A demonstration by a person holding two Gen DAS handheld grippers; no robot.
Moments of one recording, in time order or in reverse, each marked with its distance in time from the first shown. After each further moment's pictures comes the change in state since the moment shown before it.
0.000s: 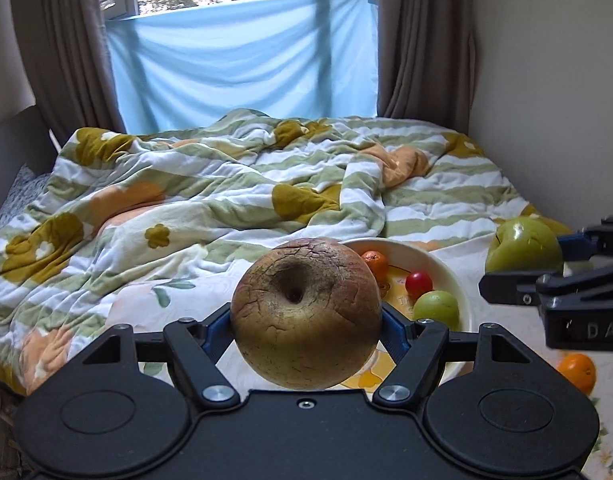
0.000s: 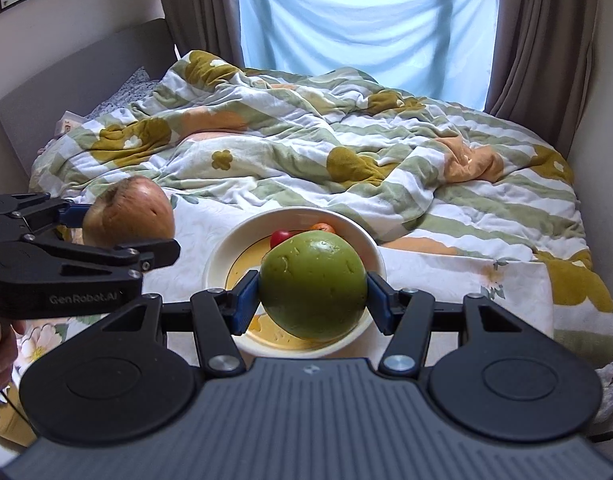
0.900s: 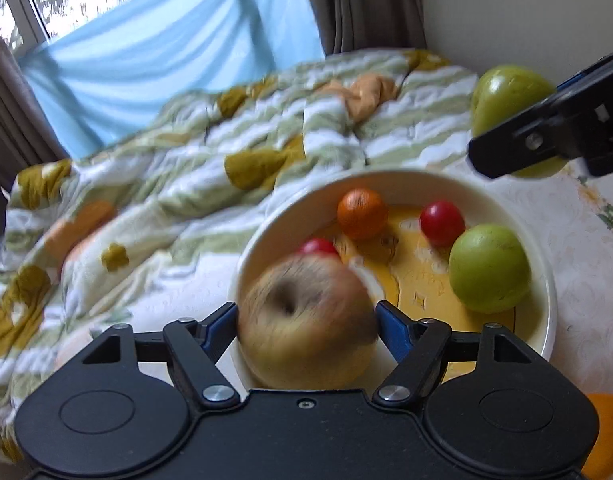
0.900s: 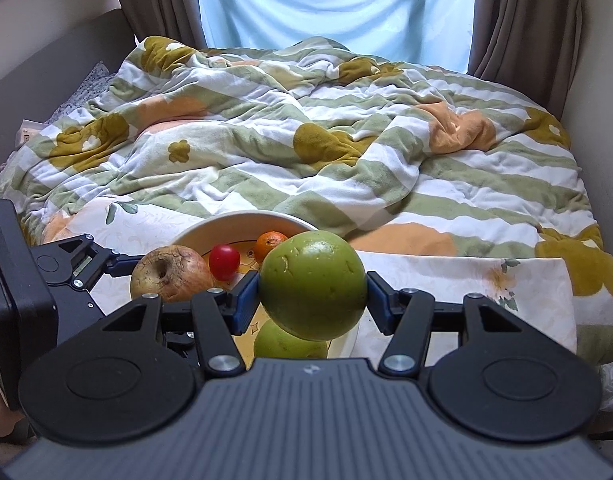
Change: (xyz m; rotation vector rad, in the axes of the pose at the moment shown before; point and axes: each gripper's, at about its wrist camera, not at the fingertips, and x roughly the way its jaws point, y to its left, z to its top) left arm 0.108 -0.032 -0.016 0.288 0.062 -0.001; right arm 0.085 -0.038 0.021 0.084 0.080 -0.044
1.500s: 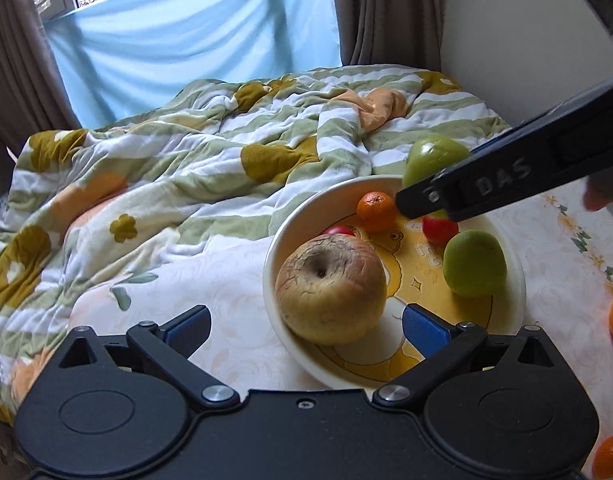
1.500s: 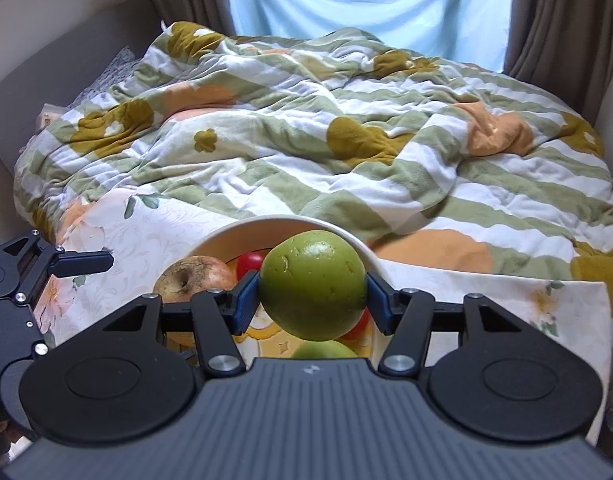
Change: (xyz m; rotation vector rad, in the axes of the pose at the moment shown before) left arm -0.037 0.031 -0.014 -0.153 0.030 -0.061; right arm 0.035 0.019 0.013 -0.055 0.036 0.094
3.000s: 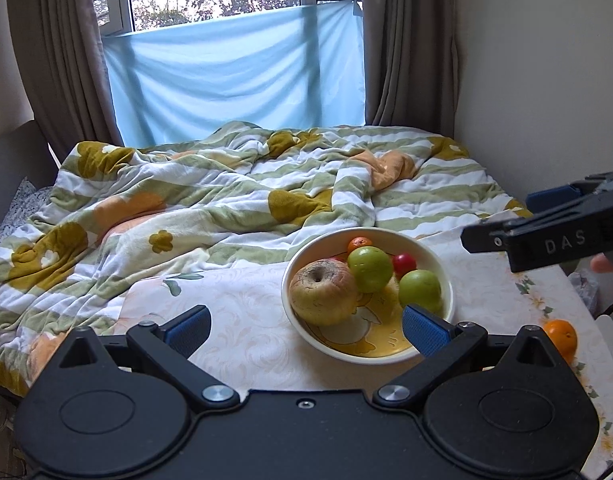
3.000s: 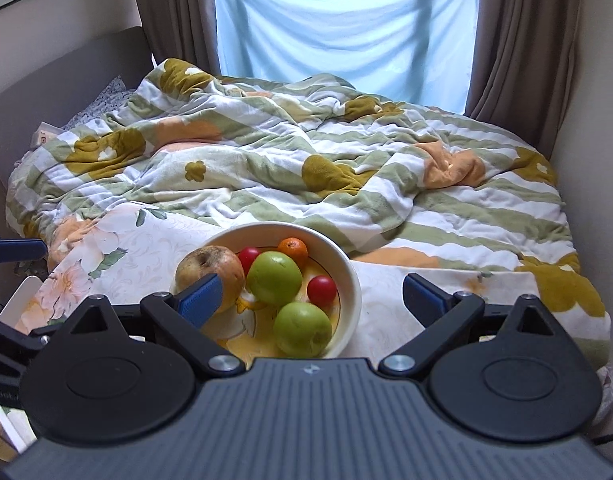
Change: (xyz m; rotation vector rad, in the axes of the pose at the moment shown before) left arm -0.127 -0.008 -0.025 -0.126 -0.151 0.036; right arm -0.109 0.016 -0.044 -0.006 -0.147 -0.118
